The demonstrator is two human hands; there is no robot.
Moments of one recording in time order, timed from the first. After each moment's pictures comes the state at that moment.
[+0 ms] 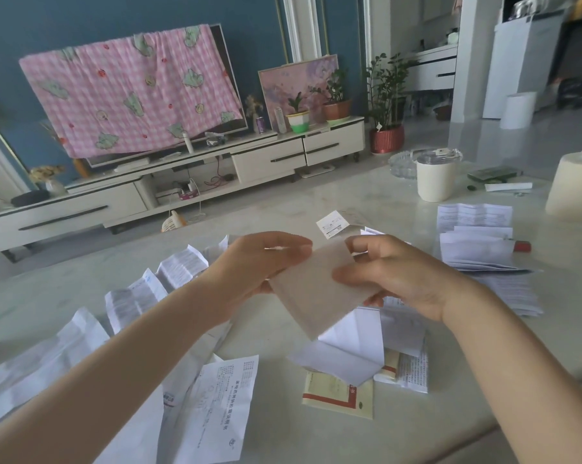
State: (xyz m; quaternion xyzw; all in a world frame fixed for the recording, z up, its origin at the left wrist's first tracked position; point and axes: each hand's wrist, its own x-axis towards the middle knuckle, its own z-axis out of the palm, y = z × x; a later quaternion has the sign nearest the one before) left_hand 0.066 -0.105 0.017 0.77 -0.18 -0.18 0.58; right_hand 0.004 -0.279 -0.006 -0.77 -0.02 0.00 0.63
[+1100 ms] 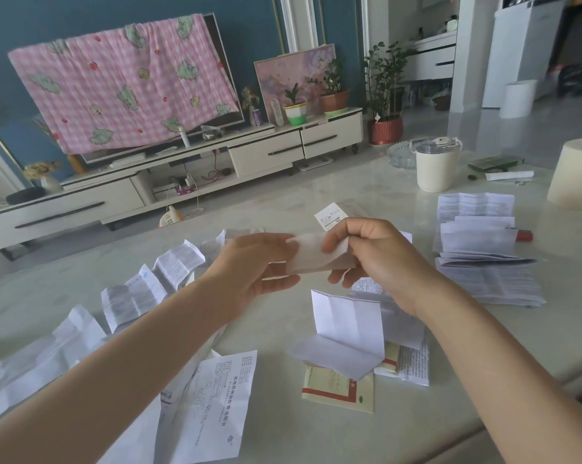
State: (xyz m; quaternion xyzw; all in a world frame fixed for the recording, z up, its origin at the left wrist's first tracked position) left_hand 0.073 -0.114 0.007 0.71 -0.06 -0.19 0.68; right_hand 0.016 -0.268 -0.012 -0.74 0.00 -0.10 0.66
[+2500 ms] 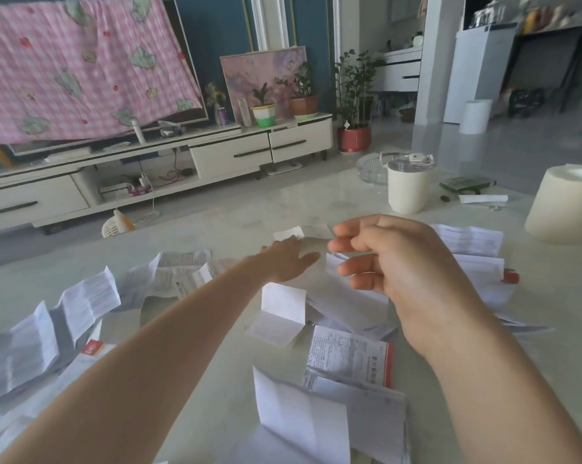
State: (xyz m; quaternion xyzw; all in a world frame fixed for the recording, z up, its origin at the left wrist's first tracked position) left_hand 0.261 -0.252 -0.082 0.95 -0.30 -0.09 0.04; right_hand 0.048 -0.325 0.003 -0.65 0.15 -0.18 0.72
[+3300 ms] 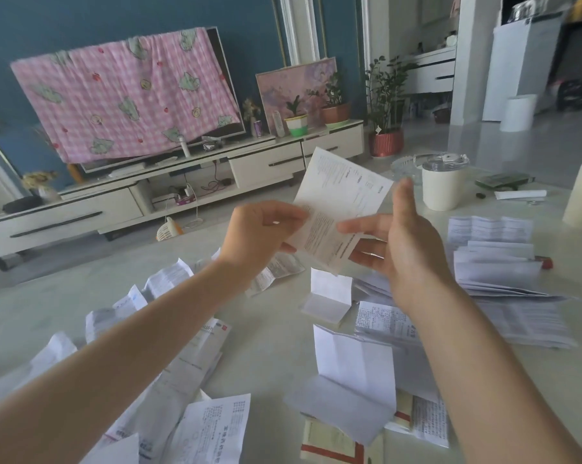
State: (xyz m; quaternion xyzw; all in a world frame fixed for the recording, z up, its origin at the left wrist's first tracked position) left_hand 0.128 -0.143 0.023 0.79 -0.24 0.04 0.57; right_hand 0.050 -0.281 0.007 -0.60 0.14 -0.21 0.76
